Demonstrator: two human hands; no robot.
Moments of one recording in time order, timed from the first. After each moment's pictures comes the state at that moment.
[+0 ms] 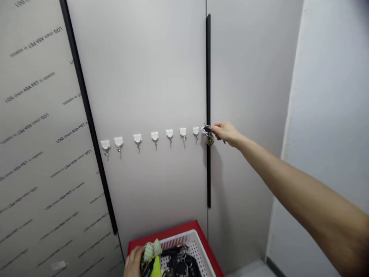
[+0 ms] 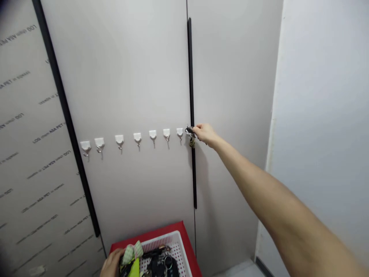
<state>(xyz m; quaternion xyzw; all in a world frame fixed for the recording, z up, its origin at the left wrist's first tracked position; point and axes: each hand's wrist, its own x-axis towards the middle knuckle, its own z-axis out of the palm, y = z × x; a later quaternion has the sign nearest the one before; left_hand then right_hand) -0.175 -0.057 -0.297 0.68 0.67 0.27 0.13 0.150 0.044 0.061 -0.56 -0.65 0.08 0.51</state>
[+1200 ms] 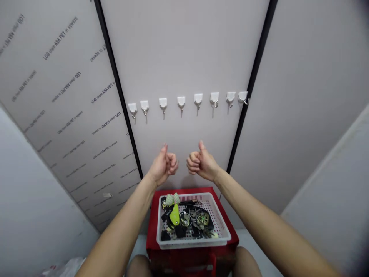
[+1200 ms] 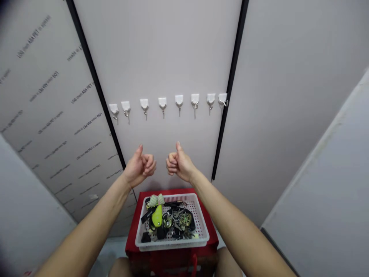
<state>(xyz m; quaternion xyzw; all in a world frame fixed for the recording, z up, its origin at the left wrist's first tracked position) -0.126 -0.061 -0.082 0.51 0.31 0.51 0.61 0.009 -0.014 -0.092 -0.19 -0.56 0.73 0.34</state>
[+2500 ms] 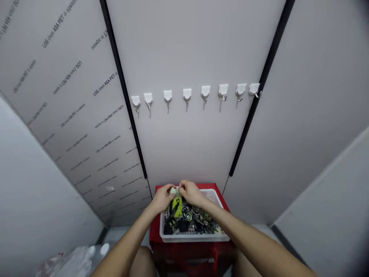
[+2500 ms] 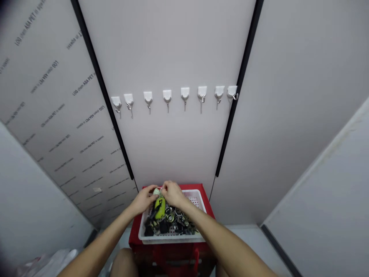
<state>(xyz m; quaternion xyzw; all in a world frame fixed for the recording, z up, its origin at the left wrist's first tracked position) -0.157 -0.066 -0.225 0.68 0.61 0.33 0.24 -0.026 -0.022 -0.212 -0.43 -0.83 0.26 0.24</state>
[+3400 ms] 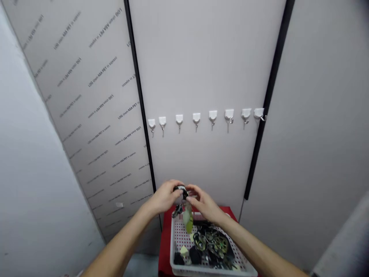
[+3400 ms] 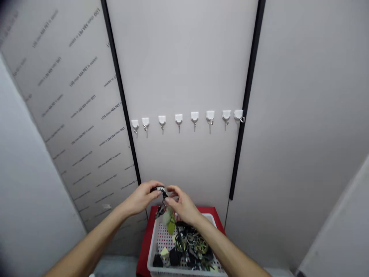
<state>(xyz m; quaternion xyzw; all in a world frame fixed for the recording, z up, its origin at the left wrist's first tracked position) -0.166 -0.087 -0.105 0.74 0.54 0.35 0.22 -0.022 -0.036 -0.162 -0.26 -0.74 0.49 0.39</state>
